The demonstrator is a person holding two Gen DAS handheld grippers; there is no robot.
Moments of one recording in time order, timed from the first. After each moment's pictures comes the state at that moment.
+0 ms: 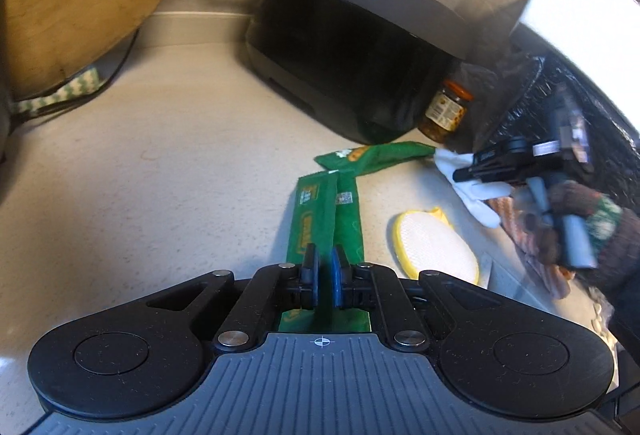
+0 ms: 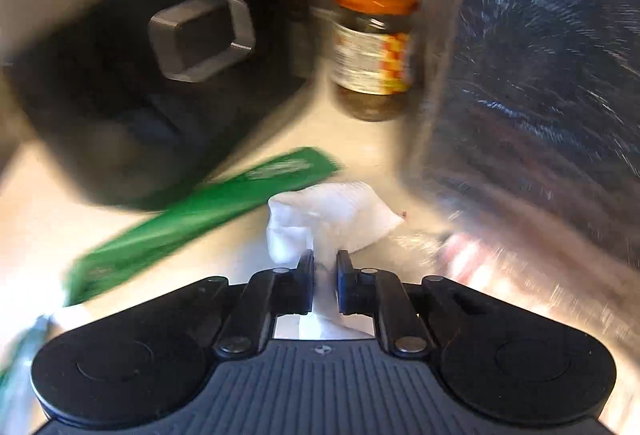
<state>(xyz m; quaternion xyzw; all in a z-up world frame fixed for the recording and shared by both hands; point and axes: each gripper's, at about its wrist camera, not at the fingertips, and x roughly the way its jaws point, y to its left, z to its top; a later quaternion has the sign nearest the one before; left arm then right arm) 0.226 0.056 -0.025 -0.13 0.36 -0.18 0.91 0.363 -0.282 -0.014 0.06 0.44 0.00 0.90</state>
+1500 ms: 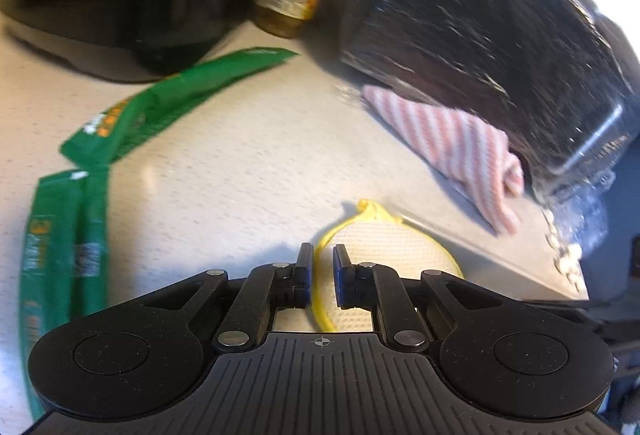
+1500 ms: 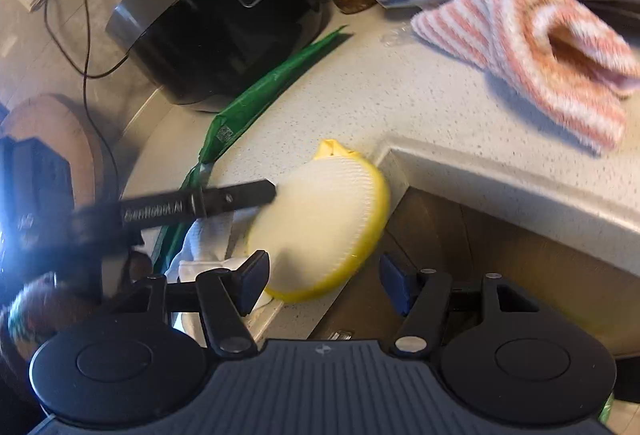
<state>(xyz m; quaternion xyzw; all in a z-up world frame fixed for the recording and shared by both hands) 0.306 -0.093 -0.055 -0.03 0.44 -0.39 0.81 0.170 -0.298 -0.054 0.28 0.41 0.02 0.87</state>
